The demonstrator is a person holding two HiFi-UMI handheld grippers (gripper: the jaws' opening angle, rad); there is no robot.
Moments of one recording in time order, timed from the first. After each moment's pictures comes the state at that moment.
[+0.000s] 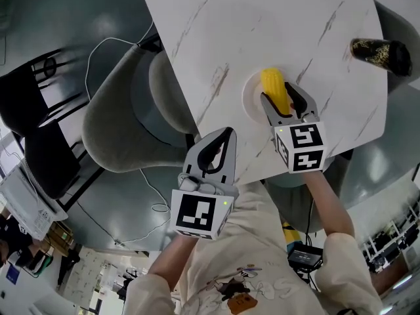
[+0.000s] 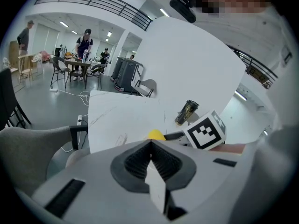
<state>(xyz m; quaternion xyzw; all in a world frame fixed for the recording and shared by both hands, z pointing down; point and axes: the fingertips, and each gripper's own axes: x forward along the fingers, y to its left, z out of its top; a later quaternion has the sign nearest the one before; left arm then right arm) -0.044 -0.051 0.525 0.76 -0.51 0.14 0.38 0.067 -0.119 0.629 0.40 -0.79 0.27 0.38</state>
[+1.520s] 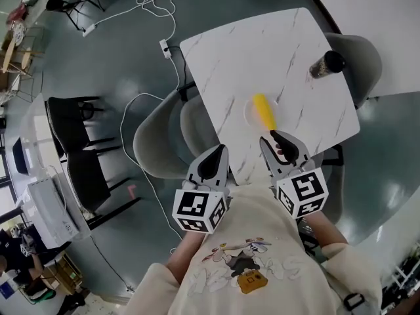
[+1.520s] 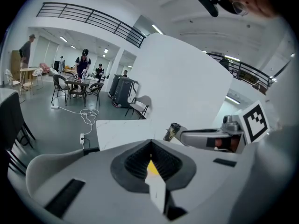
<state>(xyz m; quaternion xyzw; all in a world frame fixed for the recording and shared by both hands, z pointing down) -0.085 0.011 0.344 0.79 -0.52 0.10 0.32 0.023 -0.019 0.340 0.42 -0.86 0.21 0.20</state>
